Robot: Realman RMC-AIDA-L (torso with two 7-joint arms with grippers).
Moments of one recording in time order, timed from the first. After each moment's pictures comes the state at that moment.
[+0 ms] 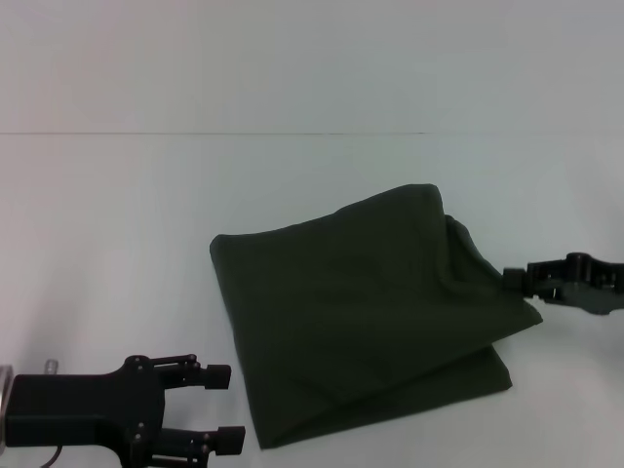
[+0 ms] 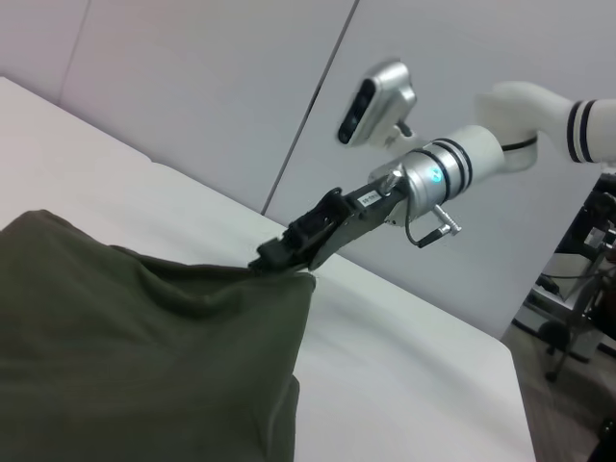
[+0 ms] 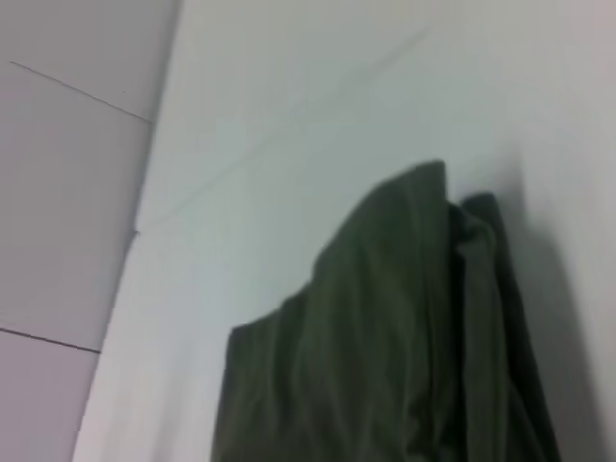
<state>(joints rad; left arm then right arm) -0.40 -2.06 0.72 0.69 2.05 1.84 -1.43 0.59 1.96 -0.52 -0.55 -2.24 -1.48 2.30</state>
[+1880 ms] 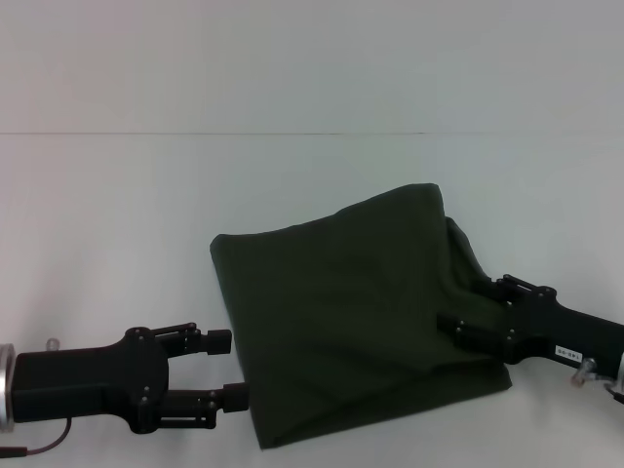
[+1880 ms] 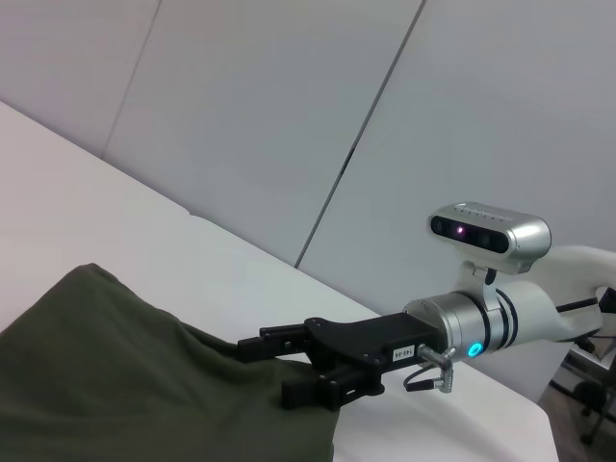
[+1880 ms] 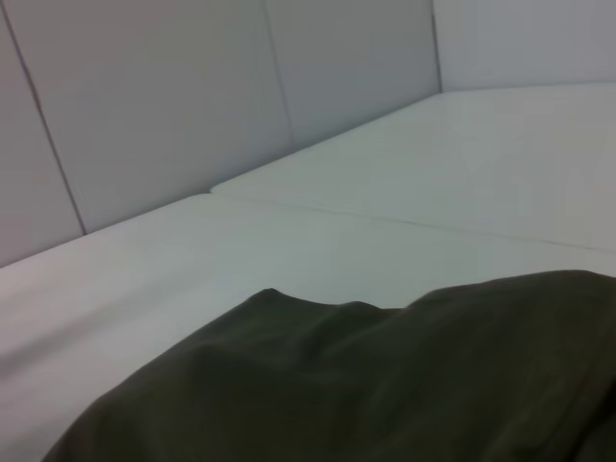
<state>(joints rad) -0.41 -2.08 0.63 0.68 2.05 1.83 -1.45 0.47 2.09 -0.59 -0.36 -1.91 -1.27 1.06</state>
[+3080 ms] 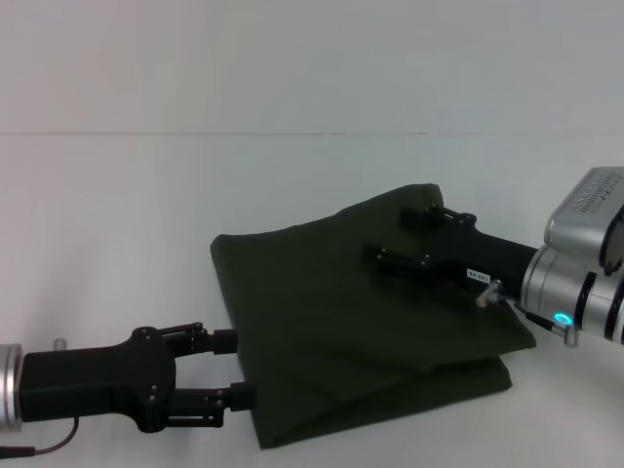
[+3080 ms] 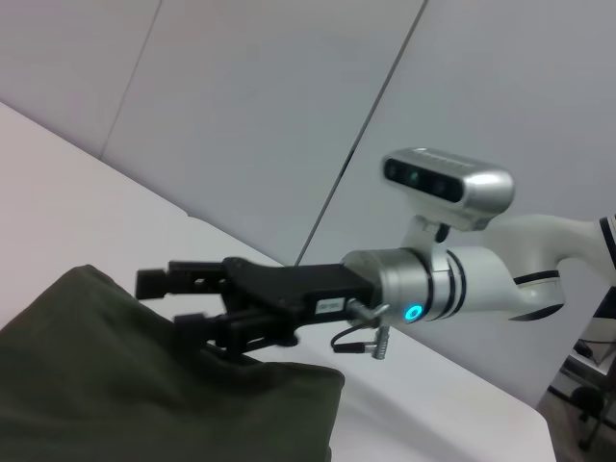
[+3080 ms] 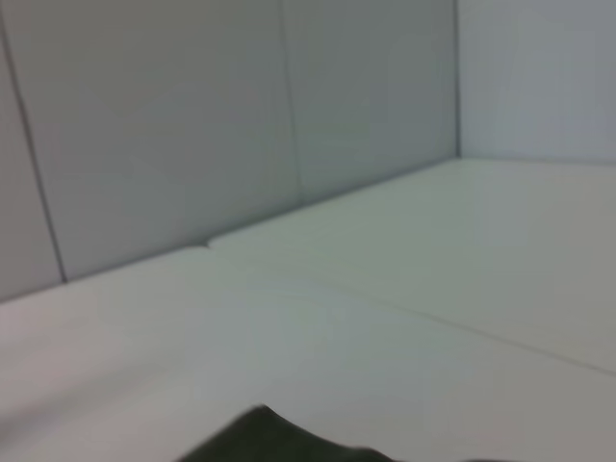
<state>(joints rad) -0.42 -2.09 0.63 0.68 2.05 1.82 -1.46 0.71 2.10 -0.53 -0.17 -1.83 -1.08 0.92</state>
